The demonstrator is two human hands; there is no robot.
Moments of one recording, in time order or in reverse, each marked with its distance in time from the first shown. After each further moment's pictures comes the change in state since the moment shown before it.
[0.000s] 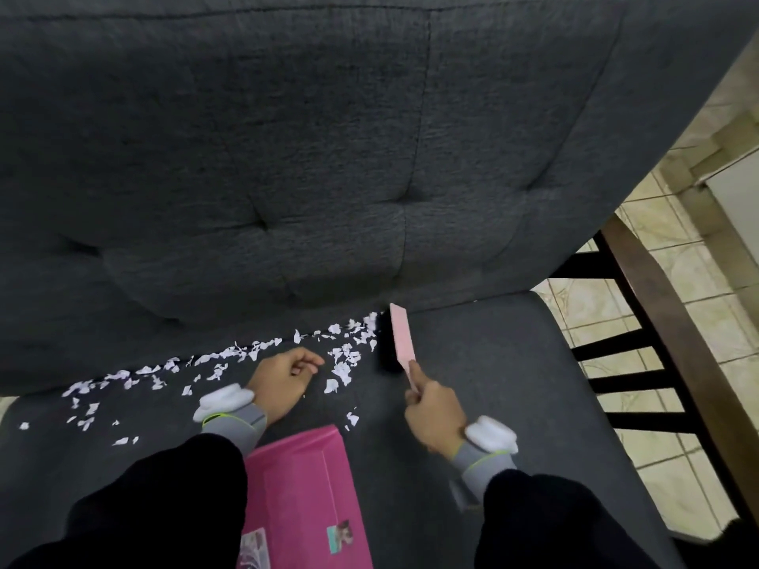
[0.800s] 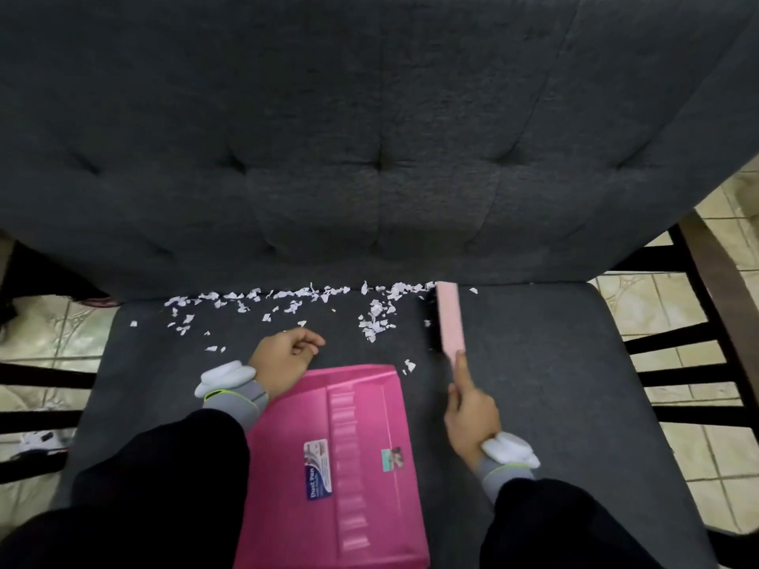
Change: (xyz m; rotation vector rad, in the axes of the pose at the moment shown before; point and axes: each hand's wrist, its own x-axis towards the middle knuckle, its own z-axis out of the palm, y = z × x) left_hand -0.095 -0.064 -0.047 0.005 0.104 -0.123; right_hand -0.047 0.024 0.081 -0.077 0.242 -0.156
